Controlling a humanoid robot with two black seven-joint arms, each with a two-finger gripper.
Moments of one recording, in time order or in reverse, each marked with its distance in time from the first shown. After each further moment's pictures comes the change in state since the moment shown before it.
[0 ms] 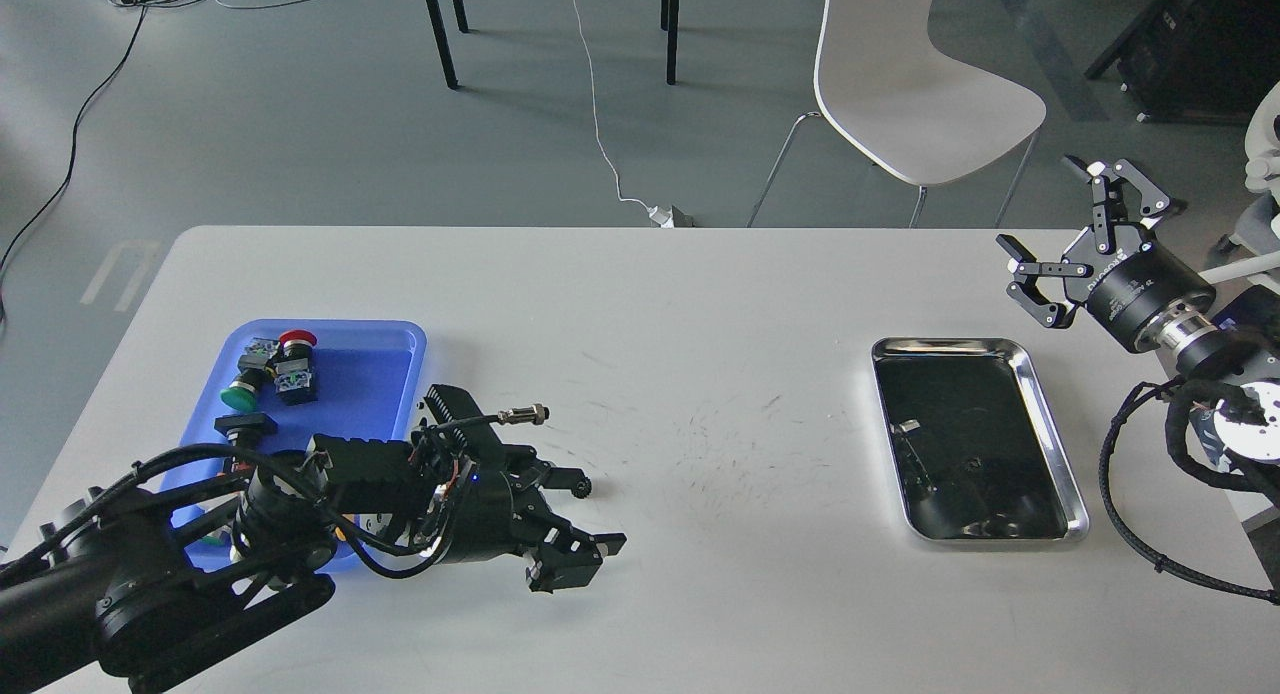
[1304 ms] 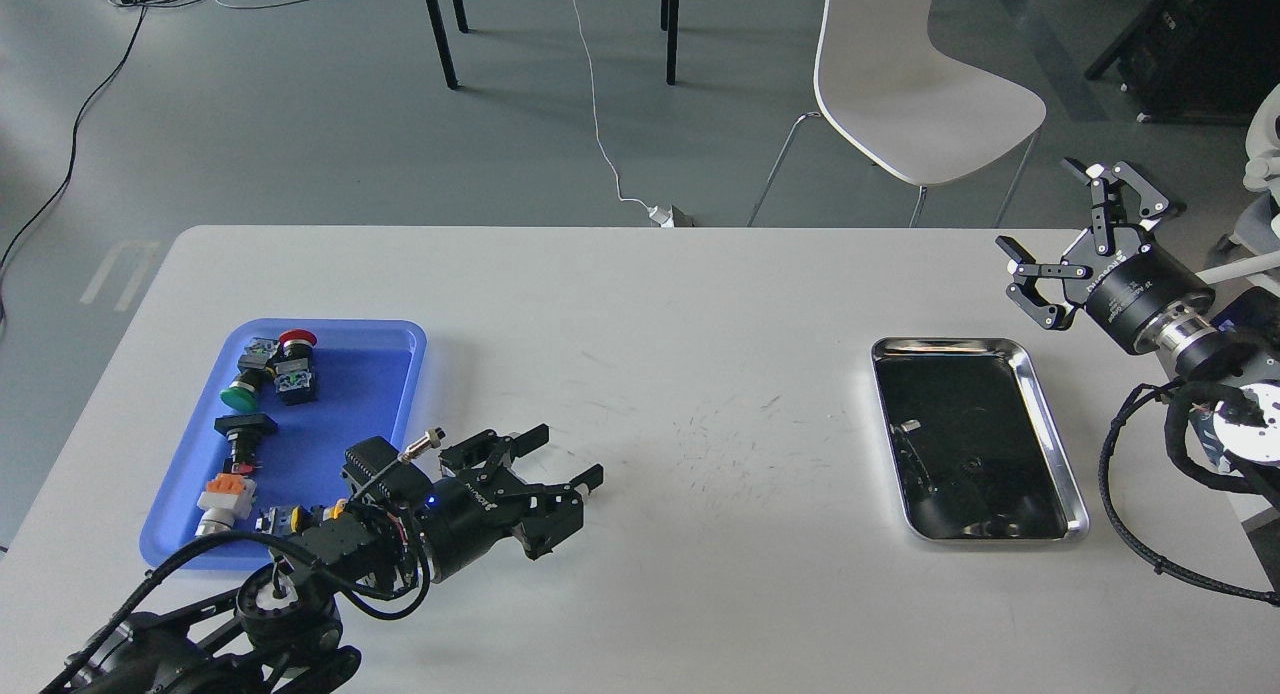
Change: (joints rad) left arm 0.253 -0.125 -0.121 0.283 0.000 0.629 -0.019; right arm -0.003 0.000 0.000 -0.001 0.000 -0.001 0.000
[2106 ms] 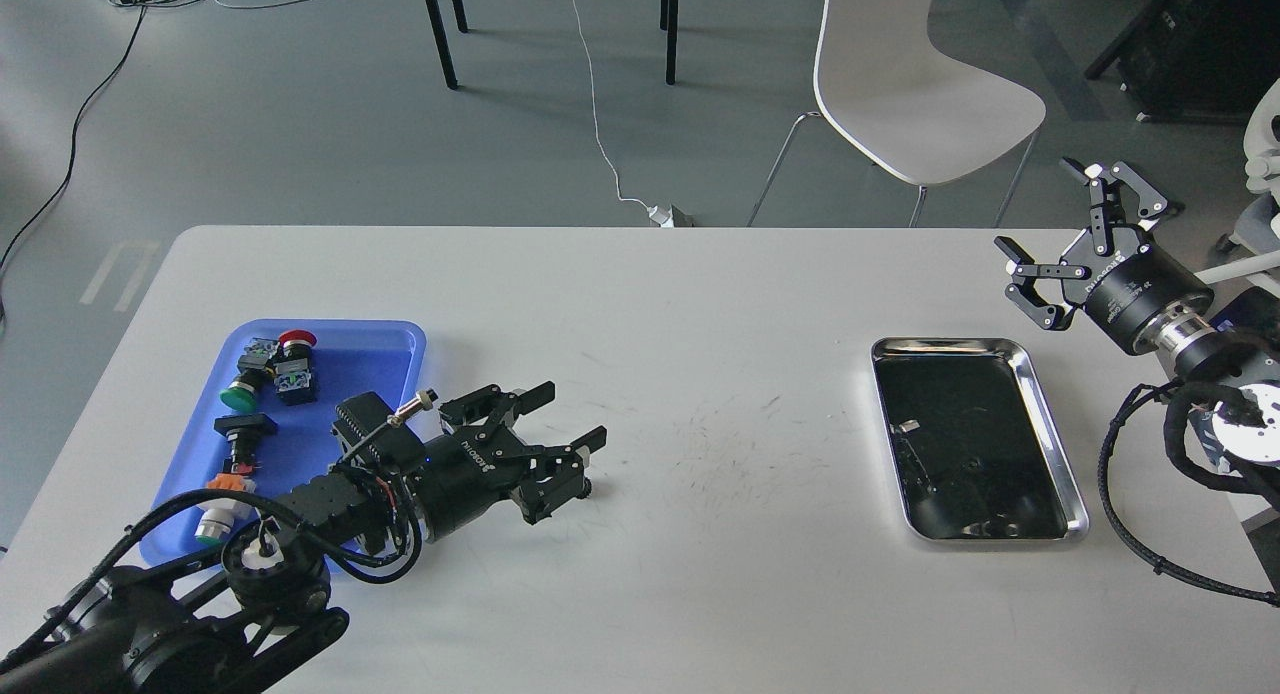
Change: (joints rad) left arm -0.049 0.049 0.013 -0.084 0.000 0.002 0.007; right arm 0.000 0.000 -0.002 0.004 0.000 0.000 0.000
